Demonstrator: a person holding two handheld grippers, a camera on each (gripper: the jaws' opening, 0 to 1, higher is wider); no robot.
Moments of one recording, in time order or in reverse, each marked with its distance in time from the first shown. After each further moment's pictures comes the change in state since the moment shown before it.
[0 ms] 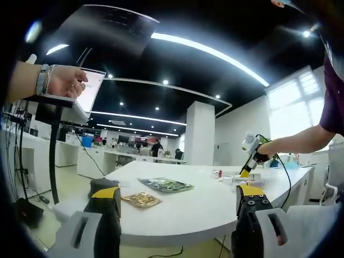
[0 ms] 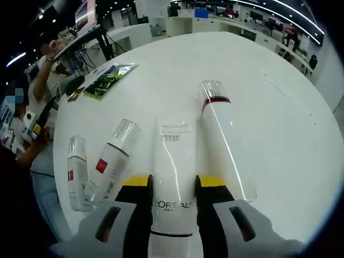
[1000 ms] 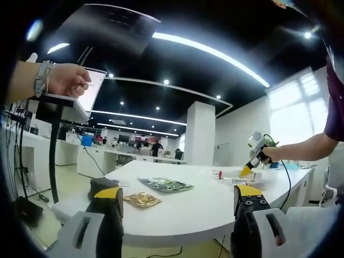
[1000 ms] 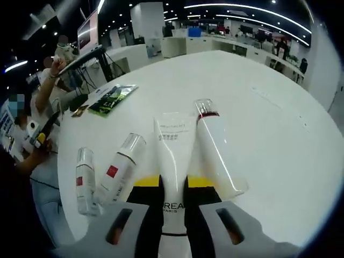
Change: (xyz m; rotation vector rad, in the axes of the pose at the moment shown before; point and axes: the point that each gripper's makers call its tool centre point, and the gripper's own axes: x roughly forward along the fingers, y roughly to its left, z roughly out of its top) left arm -0.001 0.001 0.001 -0.010 -0.004 -0.002; right arm -0.028 0.003 0.014 0.027 -0.205 -0.036
